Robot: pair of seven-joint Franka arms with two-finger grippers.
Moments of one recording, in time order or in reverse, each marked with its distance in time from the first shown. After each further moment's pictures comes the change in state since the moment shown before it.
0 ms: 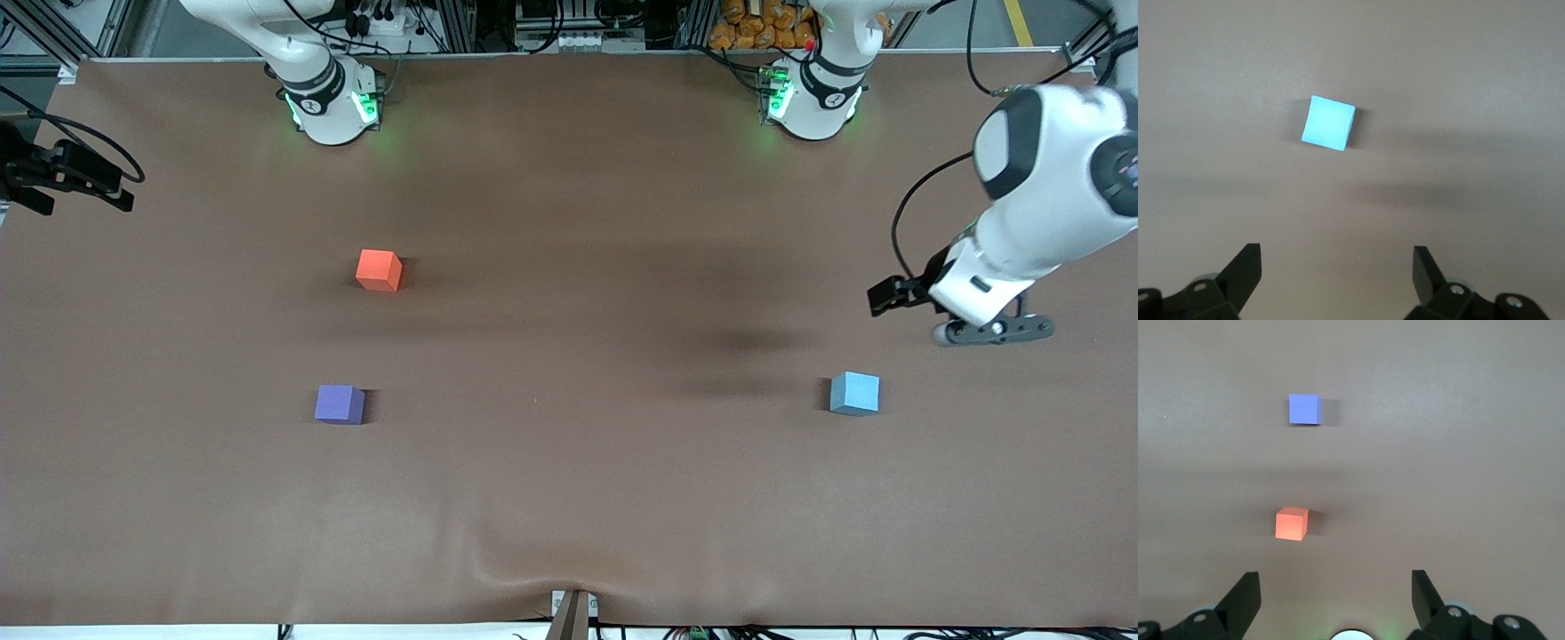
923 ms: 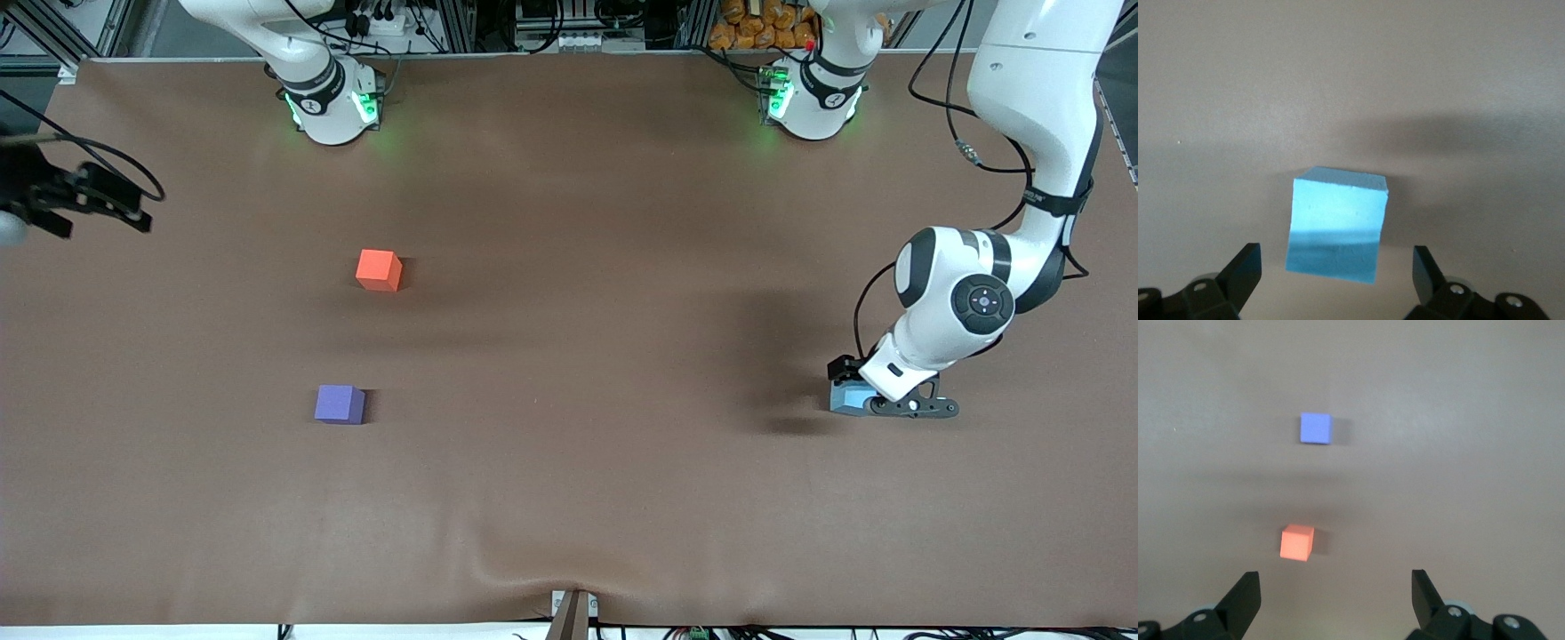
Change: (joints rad) left arm 0.029 0.376 0.005 0.005 0.192 0.421 0.040; right arm 0.046 0.046 0.007 0.000 0.005 0.098 0.000
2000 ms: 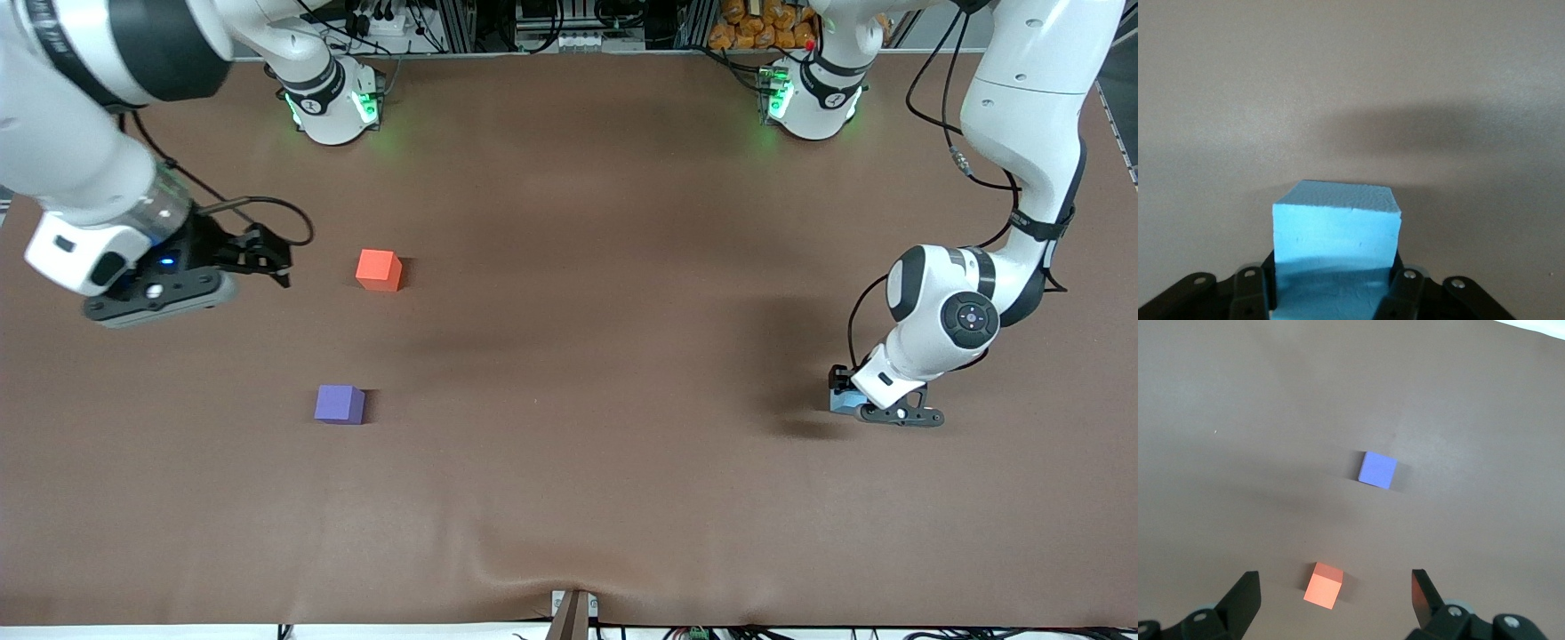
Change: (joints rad) left arm 0.014 0.081 -0.003 0.016 0.000 0.070 0.037; right arm 0.222 0.122 0.007 0.000 -0.030 0.167 0.012
